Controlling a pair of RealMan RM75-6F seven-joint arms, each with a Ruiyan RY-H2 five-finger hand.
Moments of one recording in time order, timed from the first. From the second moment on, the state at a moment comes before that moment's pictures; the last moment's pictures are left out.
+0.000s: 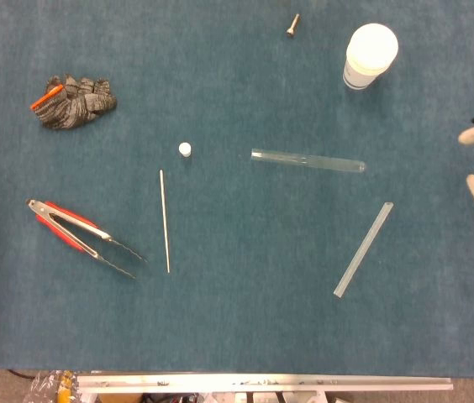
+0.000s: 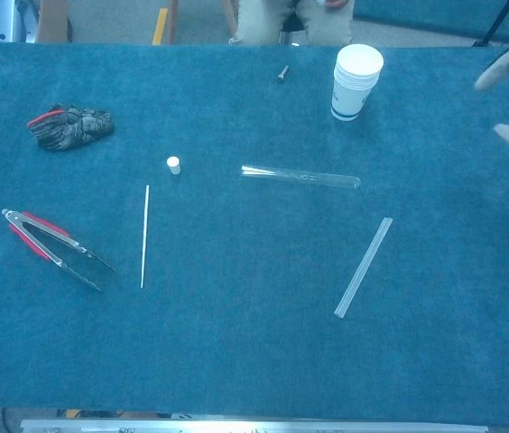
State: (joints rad) left arm -0.08 -0.93 -0.07 -1.90 1.46 1.50 0.13; right arm 0.30 -1.04 0.13 -2.02 -1.34 1.21 -0.24
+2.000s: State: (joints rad) left arm -0.04 -0.92 -0.02 -1.87 1.56 1.55 0.05; right arm 0.91 -1.77 0.15 -1.45 -0.66 1.04 -0.86
